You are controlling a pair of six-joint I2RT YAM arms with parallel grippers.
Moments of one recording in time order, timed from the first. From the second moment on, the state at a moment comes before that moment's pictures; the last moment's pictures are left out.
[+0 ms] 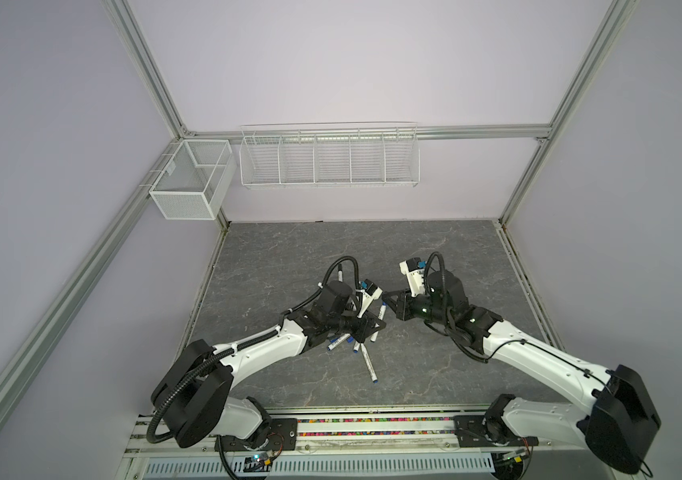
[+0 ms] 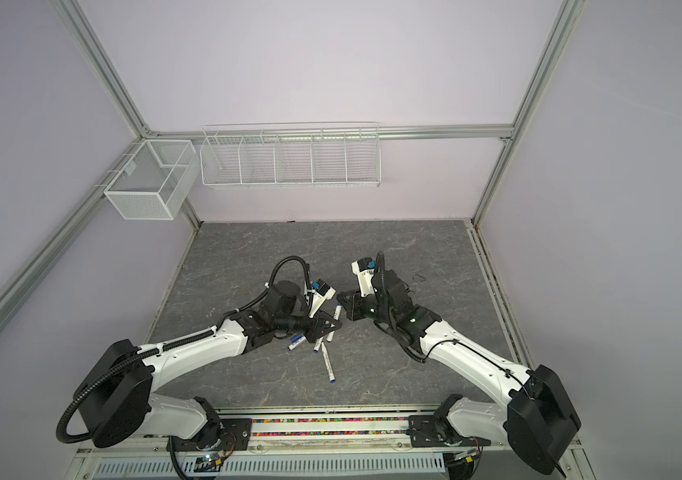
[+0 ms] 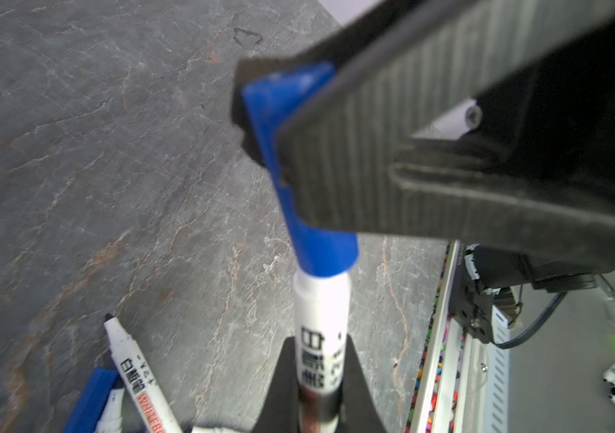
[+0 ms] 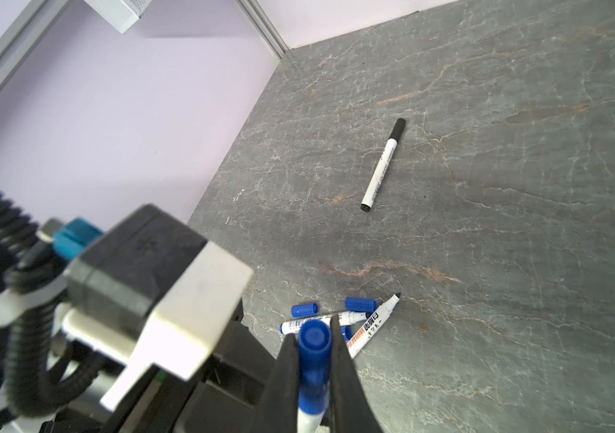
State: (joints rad) left arm -0.79 1.41 0.78 0.03 0.51 -0.24; right arm 0.69 1.20 0.80 -0.06 -0.26 0.54
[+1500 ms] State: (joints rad) left arm -0.83 1.30 0.73 -0.15 0.45 -0.05; right arm 0.60 1.29 0.92 -0.36 -0.72 0.30
